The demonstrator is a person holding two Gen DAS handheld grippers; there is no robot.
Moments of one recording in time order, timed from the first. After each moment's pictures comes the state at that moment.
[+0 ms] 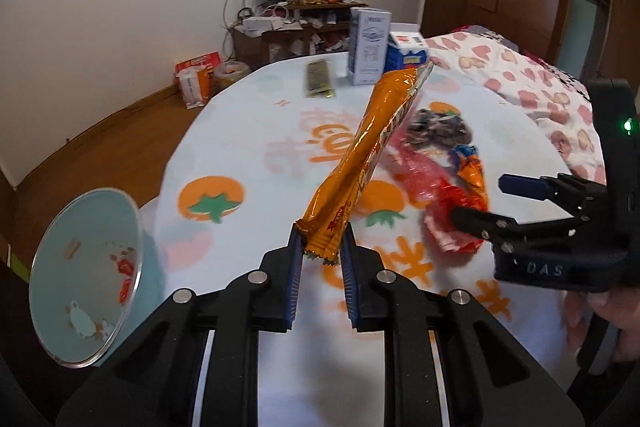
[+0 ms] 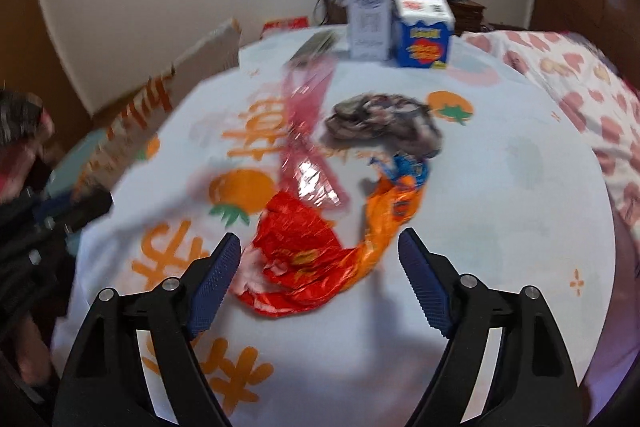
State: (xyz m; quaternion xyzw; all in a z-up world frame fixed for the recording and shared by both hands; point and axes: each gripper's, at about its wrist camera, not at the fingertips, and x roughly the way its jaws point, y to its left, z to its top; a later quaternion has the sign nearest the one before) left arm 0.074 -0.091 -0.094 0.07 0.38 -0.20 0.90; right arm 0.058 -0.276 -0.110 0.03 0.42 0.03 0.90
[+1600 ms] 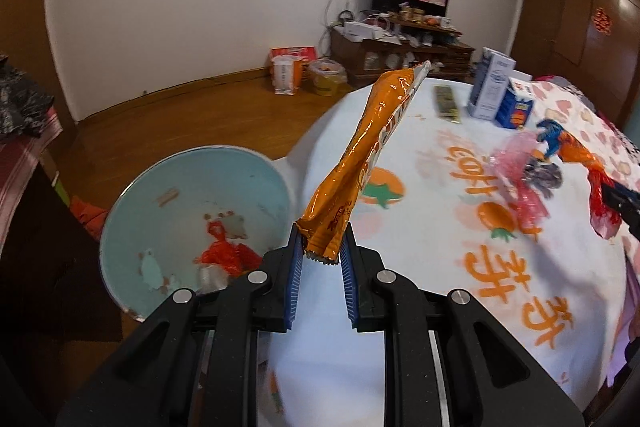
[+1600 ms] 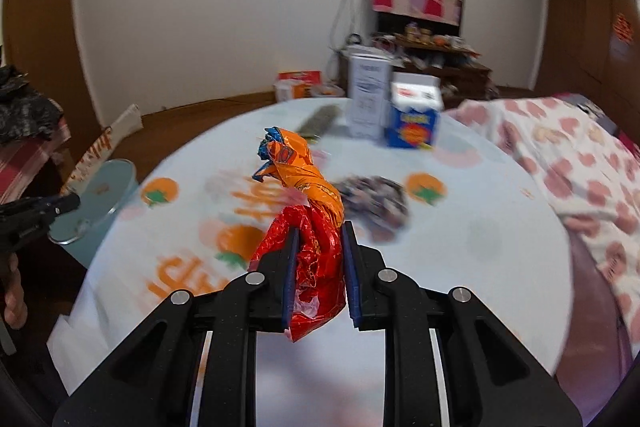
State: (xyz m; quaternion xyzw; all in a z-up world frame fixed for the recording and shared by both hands) left arm 0.074 0.015 -0.084 0.00 0.37 -0.05 0.93; right arm 0.037 -0.290 -0.056 0.00 0.32 0.06 0.95
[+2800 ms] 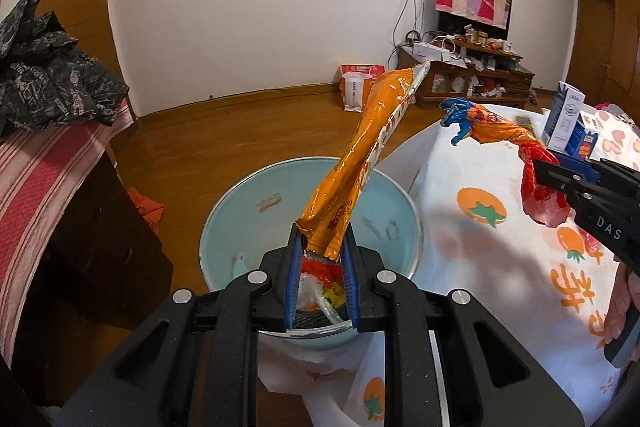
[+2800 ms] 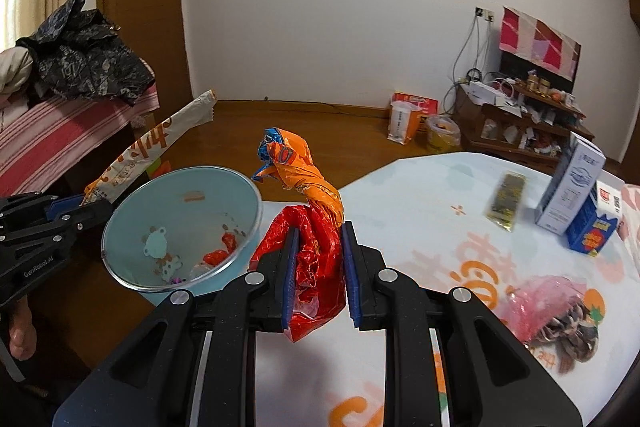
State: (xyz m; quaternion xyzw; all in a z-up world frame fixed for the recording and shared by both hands) left arm 0.062 0.086 -0.077 0.00 0.34 0.07 0.94; right arm 0.118 -0.114 -0.065 -0.07 0.29 0.24 0.92
